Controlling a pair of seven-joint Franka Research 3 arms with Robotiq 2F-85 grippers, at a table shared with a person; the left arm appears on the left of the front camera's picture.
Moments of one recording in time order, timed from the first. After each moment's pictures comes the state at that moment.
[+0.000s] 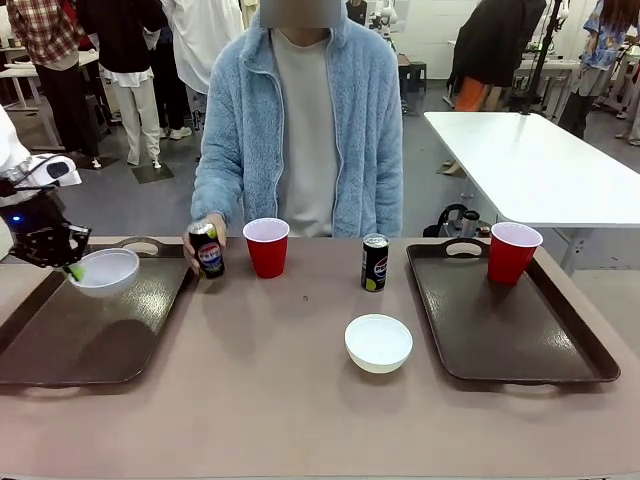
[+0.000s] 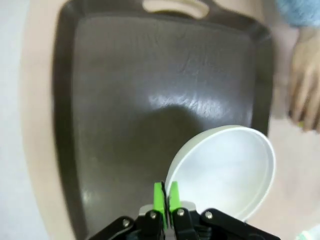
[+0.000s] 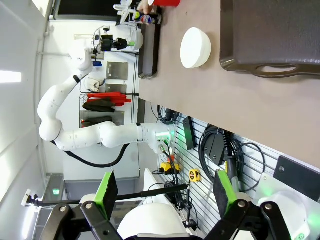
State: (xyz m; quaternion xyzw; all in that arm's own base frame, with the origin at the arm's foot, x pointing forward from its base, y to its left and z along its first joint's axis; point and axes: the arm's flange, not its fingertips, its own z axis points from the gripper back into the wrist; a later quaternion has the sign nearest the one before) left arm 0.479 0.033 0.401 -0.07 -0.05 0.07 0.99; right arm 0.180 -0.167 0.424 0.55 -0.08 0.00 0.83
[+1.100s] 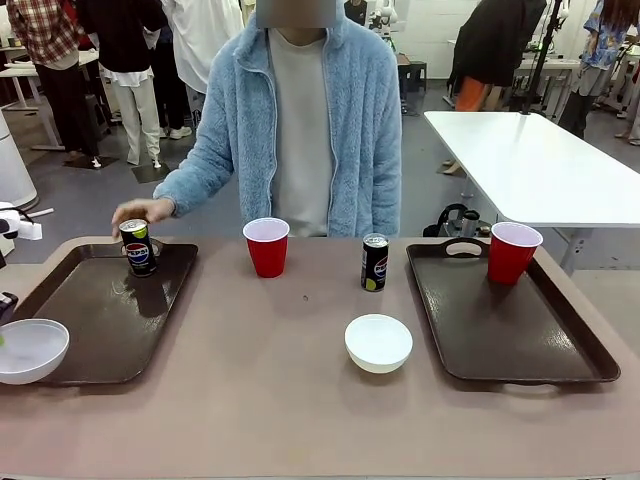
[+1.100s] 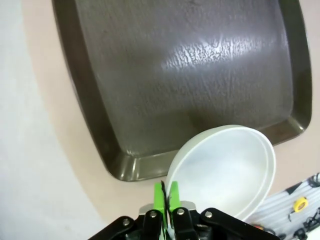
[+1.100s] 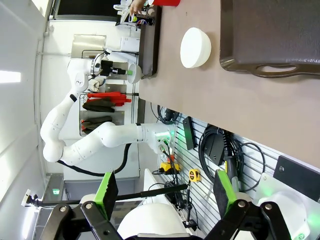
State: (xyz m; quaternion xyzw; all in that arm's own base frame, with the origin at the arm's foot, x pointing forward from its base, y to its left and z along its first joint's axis) left arm 0.354 0.053 0.392 0.01 0.03 -0.08 1.00; right arm 0.180 -0.167 0.424 0.55 -0.08 0.00 0.83
